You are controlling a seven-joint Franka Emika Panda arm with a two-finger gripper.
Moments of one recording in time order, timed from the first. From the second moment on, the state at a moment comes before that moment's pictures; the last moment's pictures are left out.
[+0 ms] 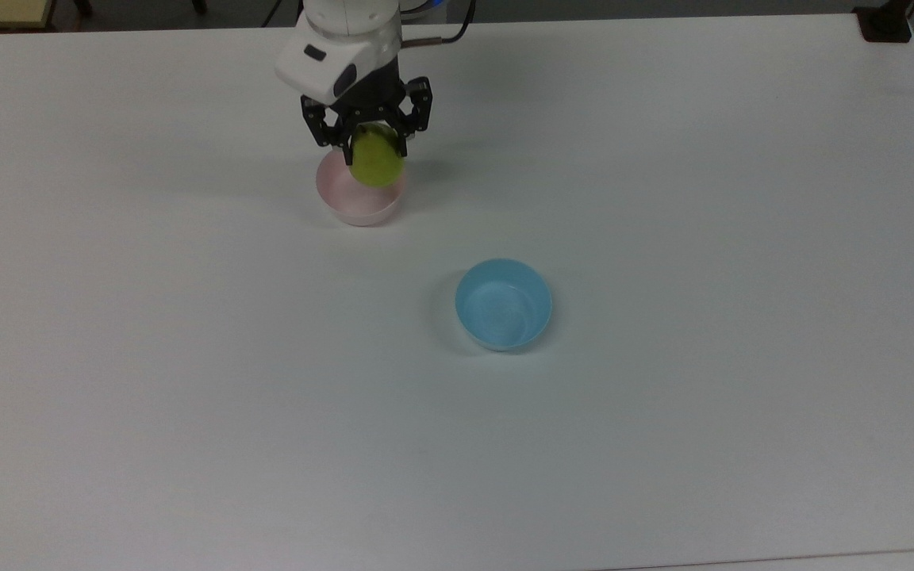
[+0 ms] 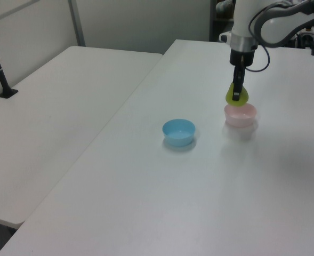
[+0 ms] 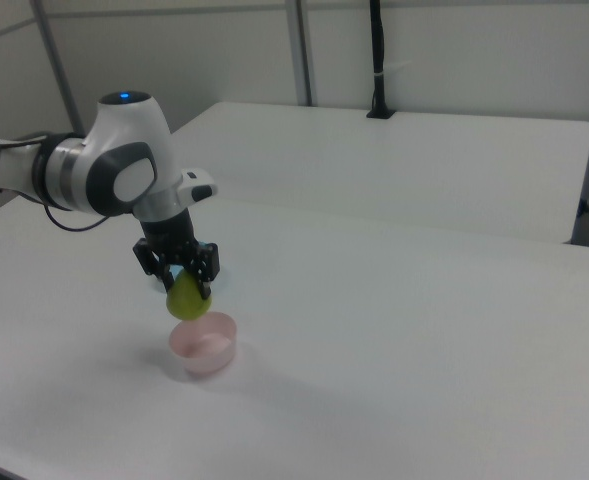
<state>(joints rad) -0.02 0.01 0.05 -2.11 -0.01 2.18 -0.19</state>
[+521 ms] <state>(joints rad) -0.02 0.09 0.05 -2.16 -0.08 2.27 -0.19</state>
